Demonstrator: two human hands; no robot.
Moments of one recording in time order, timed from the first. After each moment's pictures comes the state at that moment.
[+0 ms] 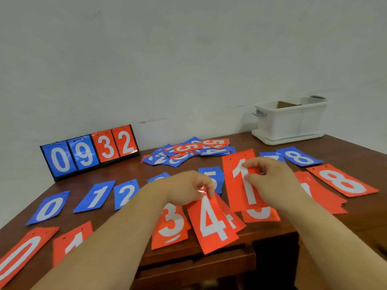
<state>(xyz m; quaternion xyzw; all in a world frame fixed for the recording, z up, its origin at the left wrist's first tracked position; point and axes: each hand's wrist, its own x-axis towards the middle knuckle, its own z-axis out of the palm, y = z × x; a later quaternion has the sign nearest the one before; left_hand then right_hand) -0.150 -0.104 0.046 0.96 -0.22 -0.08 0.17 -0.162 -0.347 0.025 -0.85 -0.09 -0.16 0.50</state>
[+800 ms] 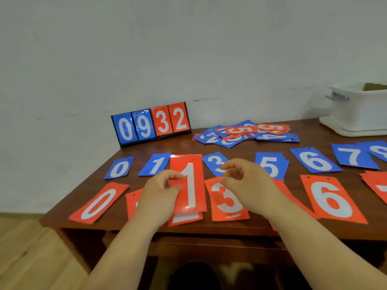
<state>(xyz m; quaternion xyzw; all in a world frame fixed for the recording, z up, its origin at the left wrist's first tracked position) -0.285 0.020 -0.009 0.83 0.19 0.24 0.47 -0.186 -0.183 -0.001 -0.83 -0.26 -0.01 0.50</state>
